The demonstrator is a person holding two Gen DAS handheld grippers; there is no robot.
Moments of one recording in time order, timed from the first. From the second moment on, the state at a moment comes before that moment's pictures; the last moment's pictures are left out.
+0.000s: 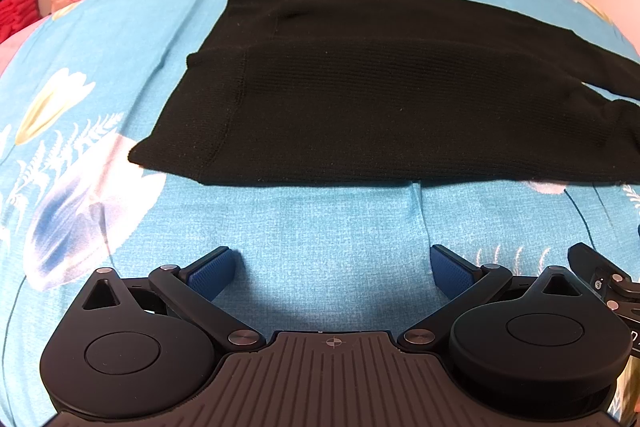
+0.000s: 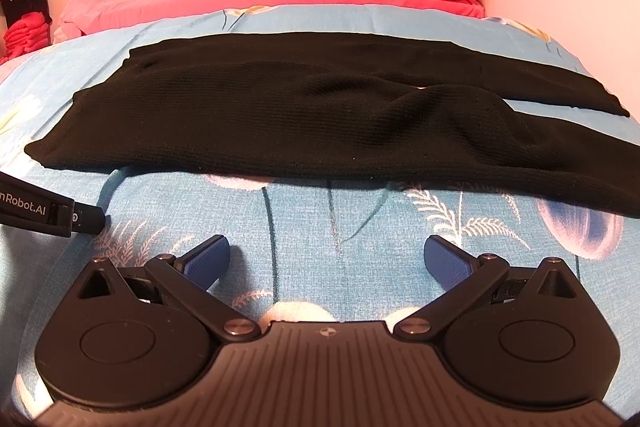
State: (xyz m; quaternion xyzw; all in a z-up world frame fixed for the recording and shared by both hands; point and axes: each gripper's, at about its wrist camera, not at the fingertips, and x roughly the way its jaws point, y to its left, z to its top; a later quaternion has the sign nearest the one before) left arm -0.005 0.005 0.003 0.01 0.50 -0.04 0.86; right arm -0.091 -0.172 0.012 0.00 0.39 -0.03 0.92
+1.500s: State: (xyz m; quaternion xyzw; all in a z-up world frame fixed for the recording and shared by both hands) left arm -0.017 0.036 0.041 -0.02 0.47 -0.12 0.87; right arm -0.088 -0.190 0.028 0.12 0.39 0.05 0.91
